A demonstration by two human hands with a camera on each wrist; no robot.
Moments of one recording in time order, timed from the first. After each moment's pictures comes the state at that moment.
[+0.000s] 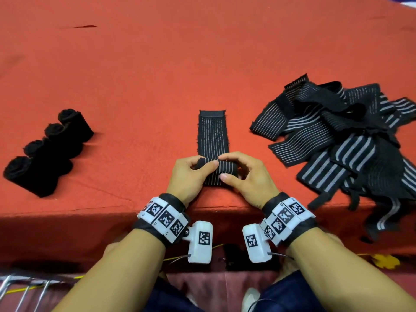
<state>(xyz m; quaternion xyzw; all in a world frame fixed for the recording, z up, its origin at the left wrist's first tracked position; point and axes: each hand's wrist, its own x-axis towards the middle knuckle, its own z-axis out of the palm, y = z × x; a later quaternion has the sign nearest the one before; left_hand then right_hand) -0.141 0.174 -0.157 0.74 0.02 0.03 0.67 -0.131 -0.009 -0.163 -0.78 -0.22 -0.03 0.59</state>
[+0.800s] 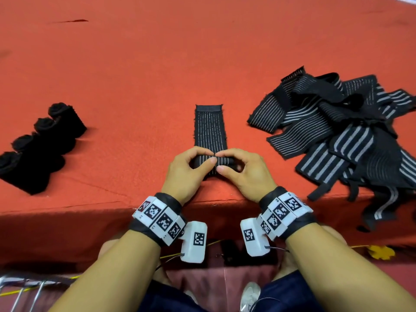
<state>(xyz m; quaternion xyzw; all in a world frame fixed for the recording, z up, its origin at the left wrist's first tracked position) -0.147 0.181 -0.159 0.81 -0.03 0.07 0.58 -0.133 -0.003 -0.169 -0.82 -0.20 -0.08 0.54</state>
